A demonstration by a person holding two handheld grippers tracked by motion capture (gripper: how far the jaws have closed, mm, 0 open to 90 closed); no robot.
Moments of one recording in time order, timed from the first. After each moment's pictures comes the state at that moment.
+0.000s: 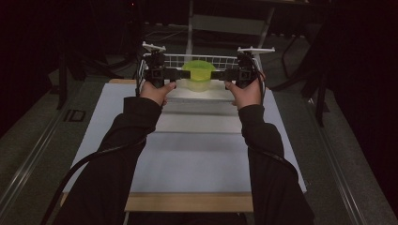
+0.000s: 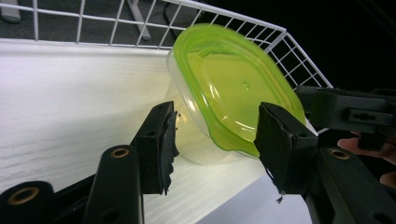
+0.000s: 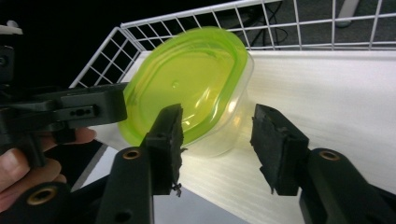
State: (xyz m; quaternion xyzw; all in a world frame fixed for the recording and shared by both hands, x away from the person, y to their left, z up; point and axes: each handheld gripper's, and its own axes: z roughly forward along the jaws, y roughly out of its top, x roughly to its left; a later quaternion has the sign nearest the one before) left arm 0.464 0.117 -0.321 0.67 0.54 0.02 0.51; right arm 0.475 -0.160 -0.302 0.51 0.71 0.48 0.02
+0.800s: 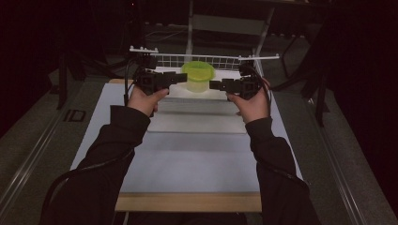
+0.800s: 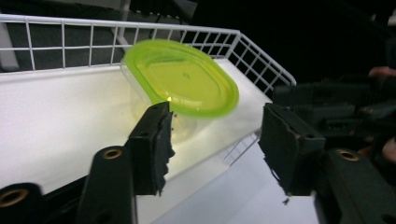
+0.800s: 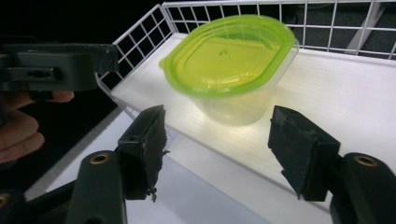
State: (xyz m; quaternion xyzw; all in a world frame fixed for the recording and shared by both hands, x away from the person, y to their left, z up) left arm 0.404 0.127 -0.299 0.70 0.46 0.08 0.55; right arm 0.425 -0.162 -0.295 0.43 0.76 0.49 0.07
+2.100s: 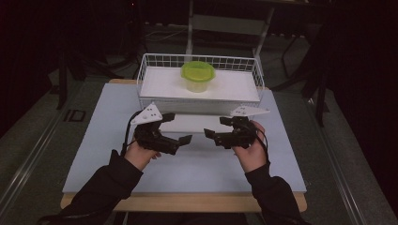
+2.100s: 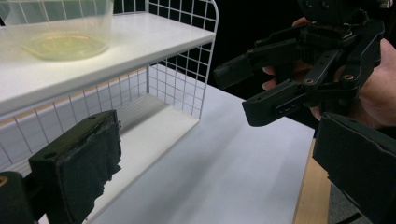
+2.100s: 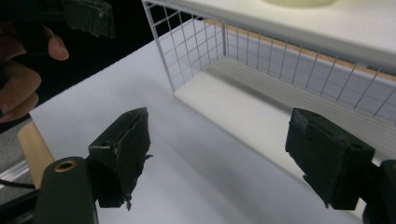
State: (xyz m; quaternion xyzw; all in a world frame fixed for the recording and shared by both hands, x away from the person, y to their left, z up) left arm 0.306 0.114 -0.385 0.76 0.28 0.13 0.58; right arm 0.339 -0.164 -0.381 0.34 0.80 0.48 0.12
